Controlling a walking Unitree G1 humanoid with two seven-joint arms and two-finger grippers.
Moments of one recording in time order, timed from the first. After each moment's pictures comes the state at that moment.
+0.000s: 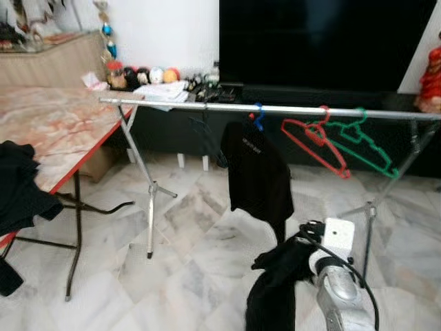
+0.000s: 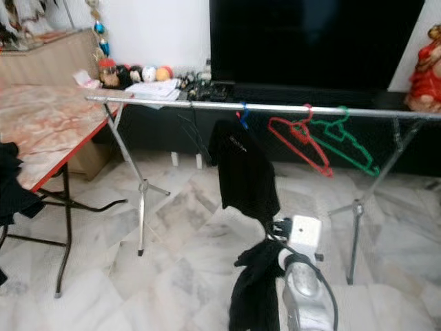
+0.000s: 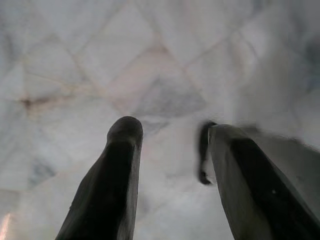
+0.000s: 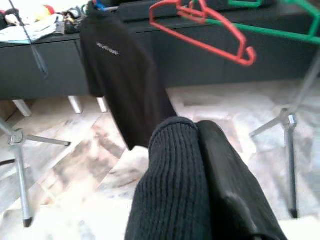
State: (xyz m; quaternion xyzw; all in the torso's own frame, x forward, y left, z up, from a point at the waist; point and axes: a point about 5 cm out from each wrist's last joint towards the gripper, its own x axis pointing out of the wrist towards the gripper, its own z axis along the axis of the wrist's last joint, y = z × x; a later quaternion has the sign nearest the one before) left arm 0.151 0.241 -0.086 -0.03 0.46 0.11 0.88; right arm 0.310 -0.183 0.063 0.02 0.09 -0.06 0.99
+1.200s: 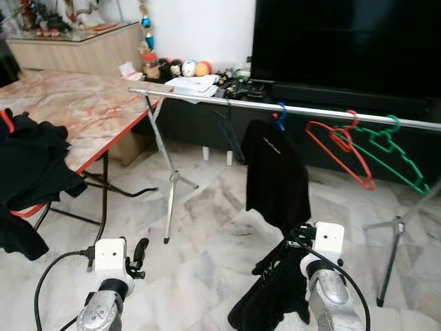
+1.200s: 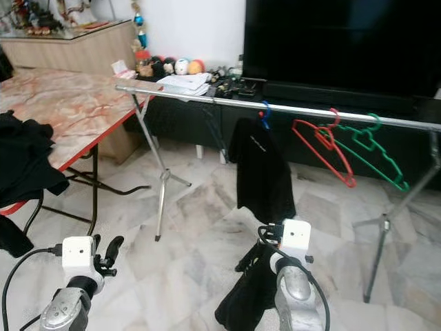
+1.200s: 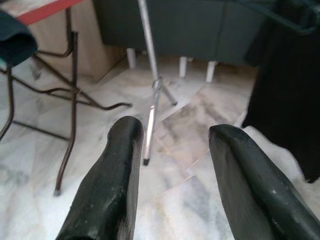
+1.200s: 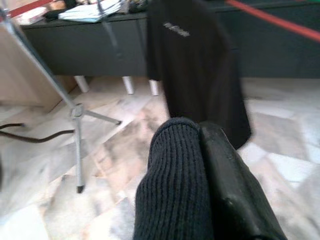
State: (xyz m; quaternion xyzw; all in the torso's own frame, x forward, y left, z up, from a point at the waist) left arm 0.261 0.209 0.048 -0.02 0.05 0.04 1.00; right arm 0.311 -0.160 0.054 0.03 0.10 -0.02 0.99
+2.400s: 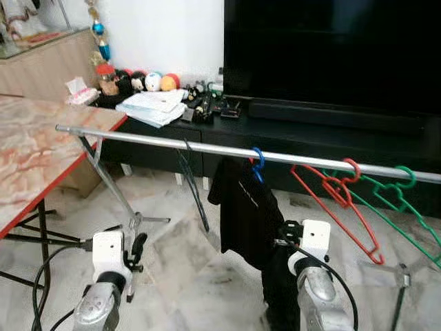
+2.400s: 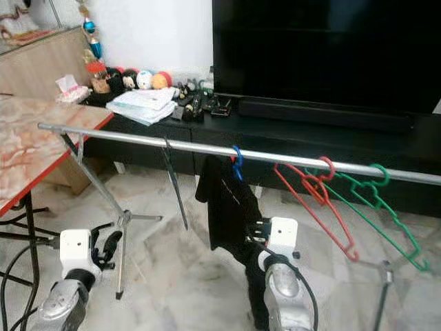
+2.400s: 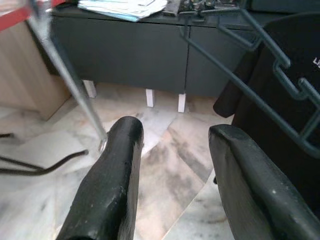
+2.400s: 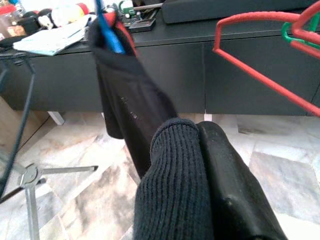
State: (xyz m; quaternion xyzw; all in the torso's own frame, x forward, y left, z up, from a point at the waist) left arm 0.270 0.205 0.059 -0.02 0.04 0.03 1.00; right arm 0.312 -0.153 0.053 0.04 0.09 -0.01 0.99
